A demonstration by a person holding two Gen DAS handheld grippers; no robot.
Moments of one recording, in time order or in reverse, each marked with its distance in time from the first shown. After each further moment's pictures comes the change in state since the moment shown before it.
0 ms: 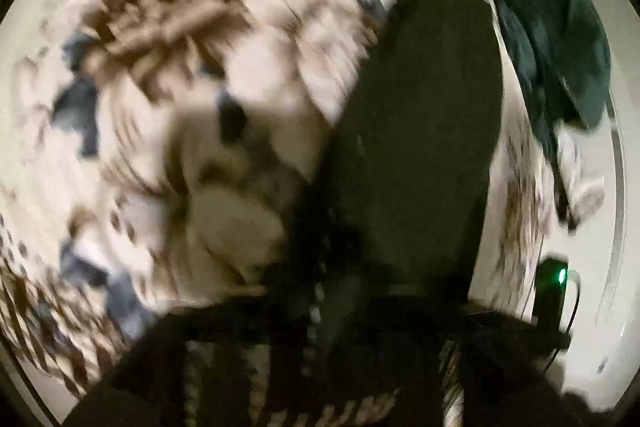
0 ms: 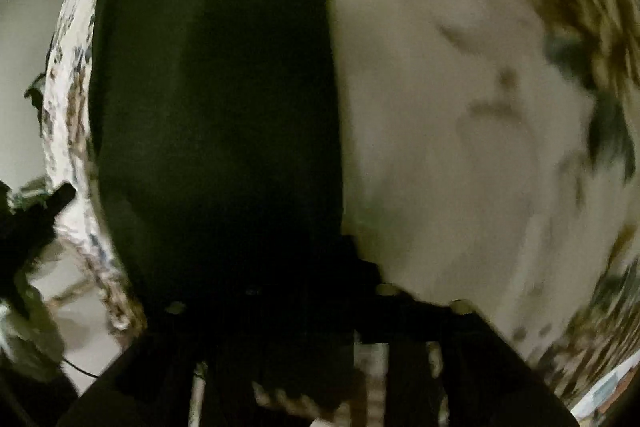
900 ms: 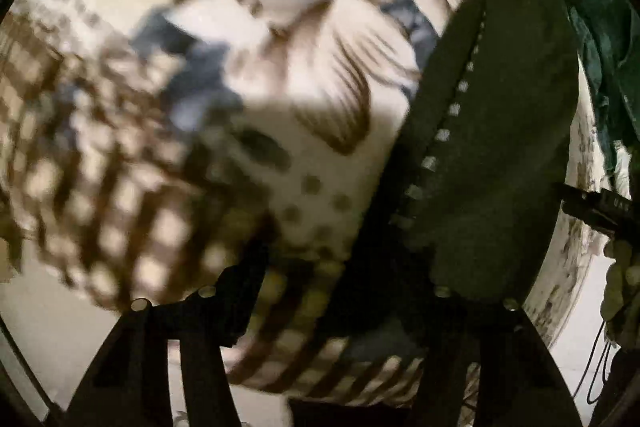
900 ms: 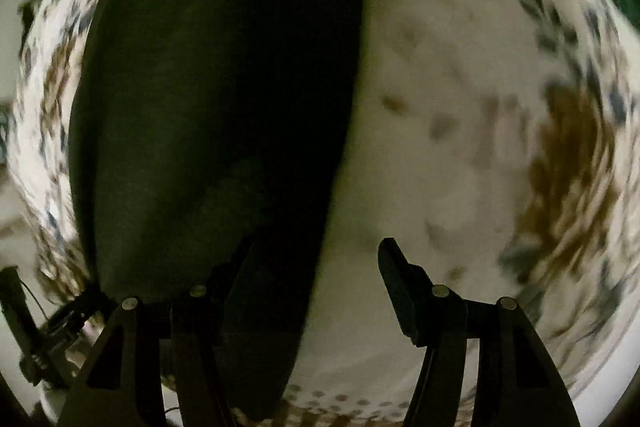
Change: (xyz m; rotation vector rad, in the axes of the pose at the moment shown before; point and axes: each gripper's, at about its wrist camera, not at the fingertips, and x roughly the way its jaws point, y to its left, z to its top) left arm -0.004 0.062 -0.113 -0.214 -0.035 0.225; right arm 0.000 0.076 0.082 -0.276 -0.029 -0.240
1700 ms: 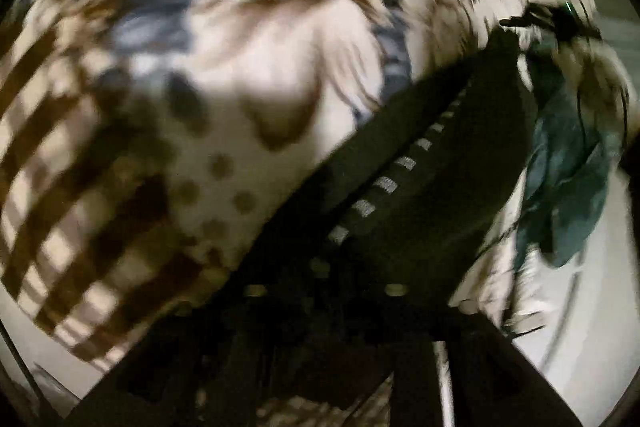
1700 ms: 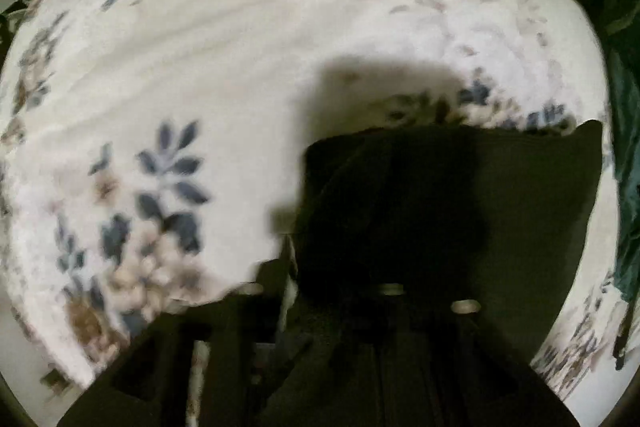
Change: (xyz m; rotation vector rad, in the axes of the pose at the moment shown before) left arm 0.025 0.013 -0.011 -0.408 -0.057 -0.431; right arm -0.027 0.213 0.360 -0.143 -0.032 -0.092
